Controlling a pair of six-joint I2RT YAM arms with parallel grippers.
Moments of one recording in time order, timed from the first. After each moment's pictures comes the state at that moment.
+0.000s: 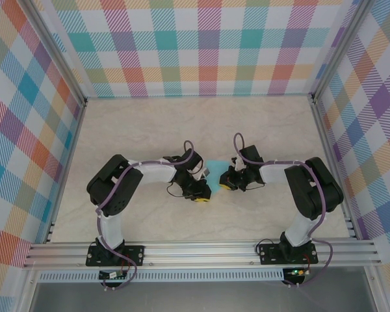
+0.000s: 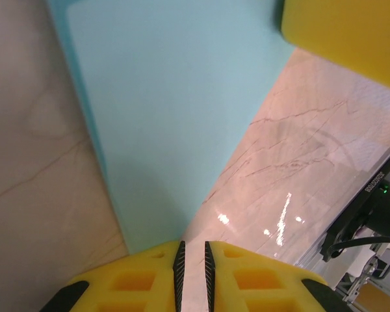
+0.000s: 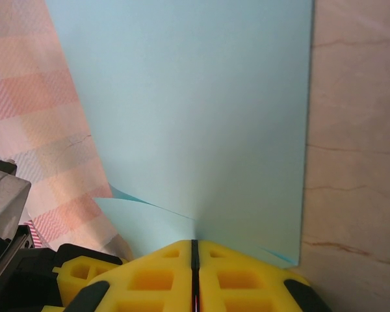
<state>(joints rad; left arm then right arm) -0.72 1.90 1.06 -0.42 0.64 -0.63 0.41 1.72 0.72 -0.09 -0.64 0.78</state>
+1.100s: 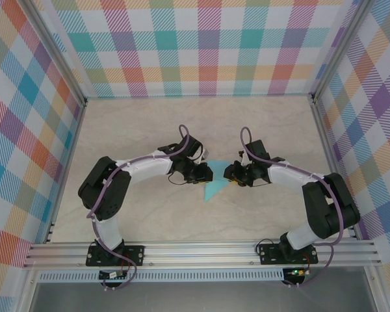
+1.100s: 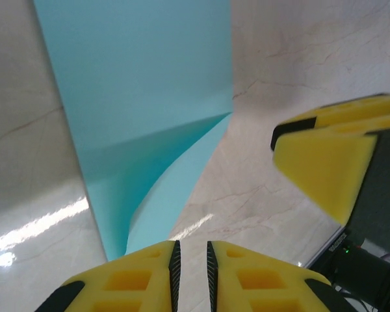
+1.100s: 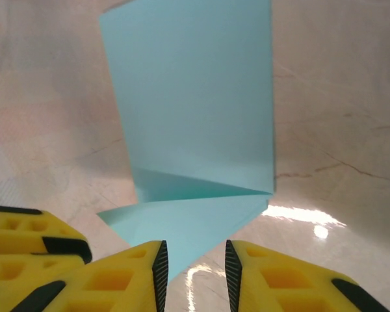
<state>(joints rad) -0.69 1.84 1.19 -0.42 0.49 -0.68 0.40 1.51 0.75 -0.30 -0.48 0.75</state>
